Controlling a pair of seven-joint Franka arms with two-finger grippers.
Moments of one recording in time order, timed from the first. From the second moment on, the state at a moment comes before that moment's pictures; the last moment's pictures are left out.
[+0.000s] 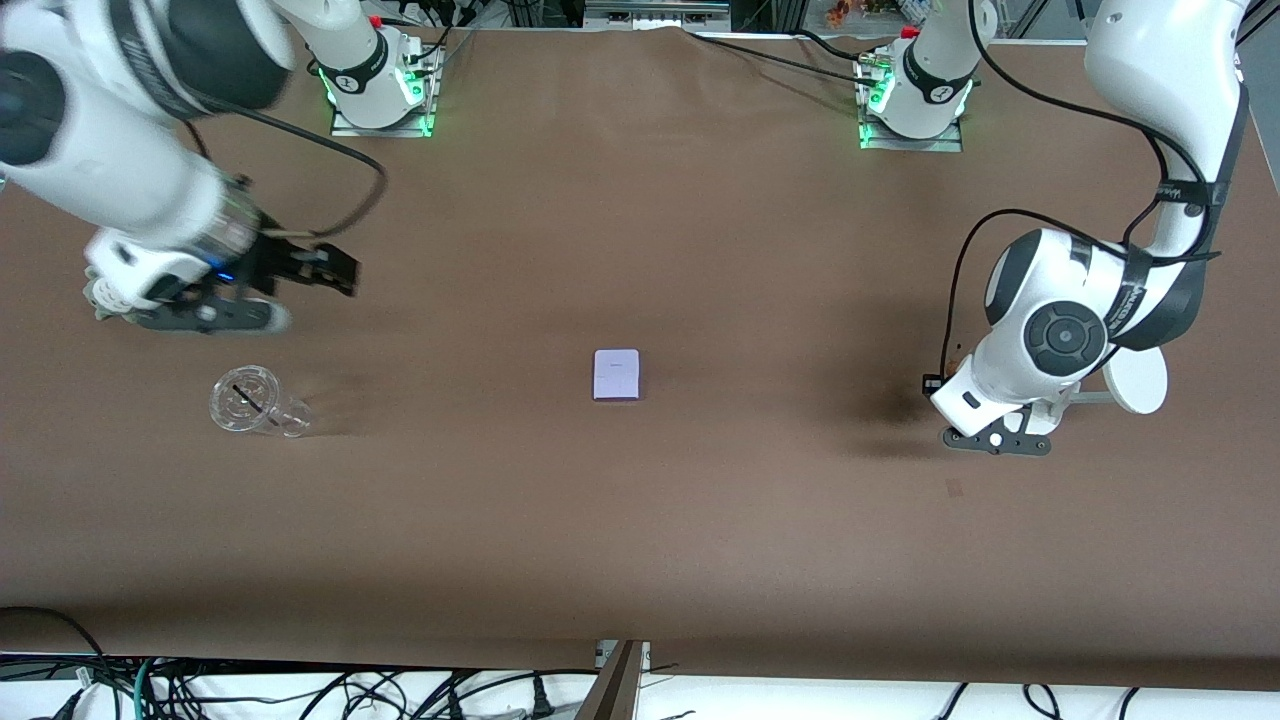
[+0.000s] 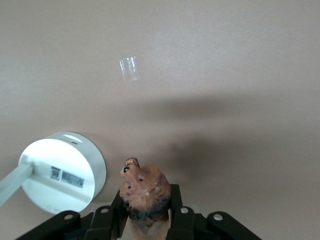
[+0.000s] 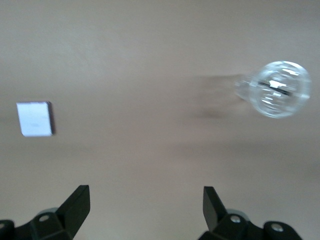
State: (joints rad) left arm 0.14 0.51 -0.30 -1.76 0.32 2.10 -0.23; right arm 0.30 0.21 0.02 -1.59 0.02 1.74 0.33
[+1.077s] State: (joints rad) left arm 0.23 0.59 -0.30 -1.85 0.32 2.32 -0.22; right arm 0.62 0.78 0.02 -1.41 0.02 2.20 0.57
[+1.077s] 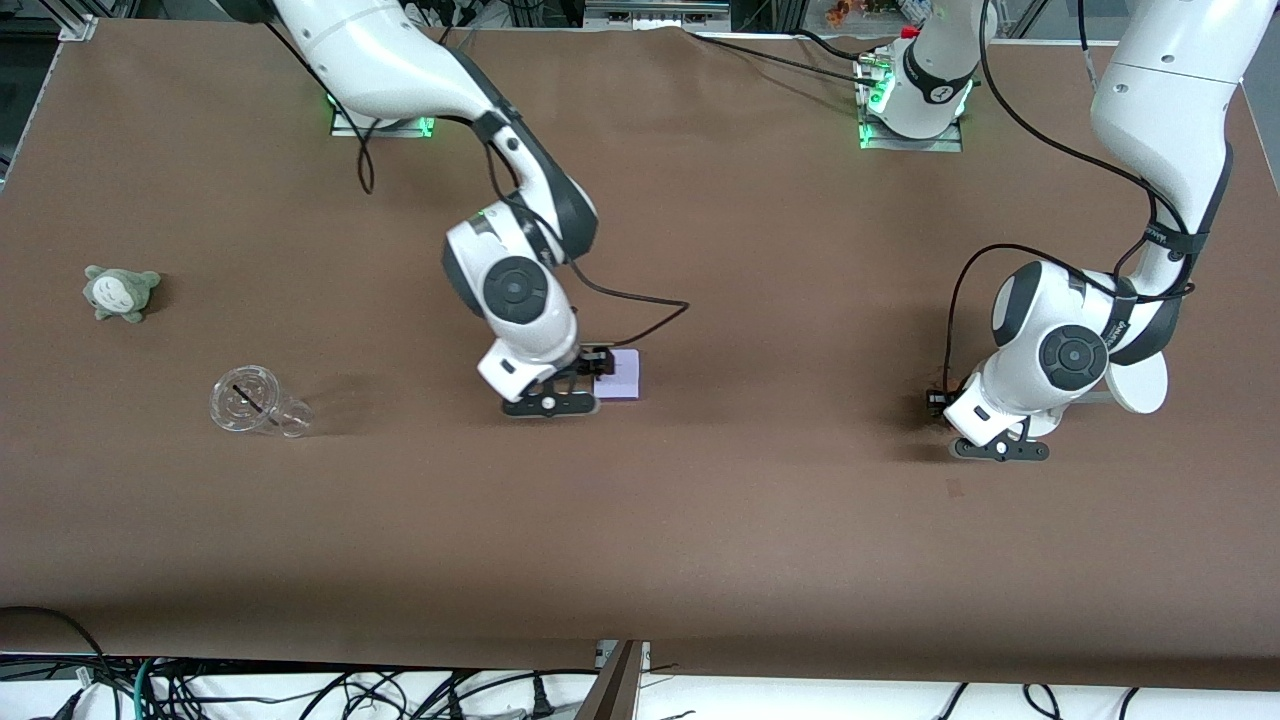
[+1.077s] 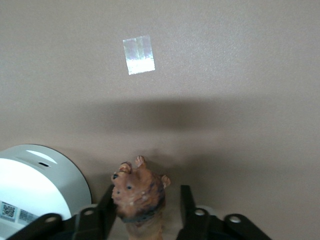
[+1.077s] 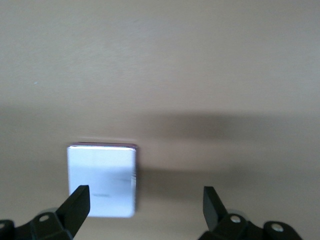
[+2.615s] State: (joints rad) left arm 0.23 0.35 -0.41 -1.25 0.21 1.47 -0.10; right arm 0.67 0.86 -0.05 -1.32 0.00 2.17 0.55
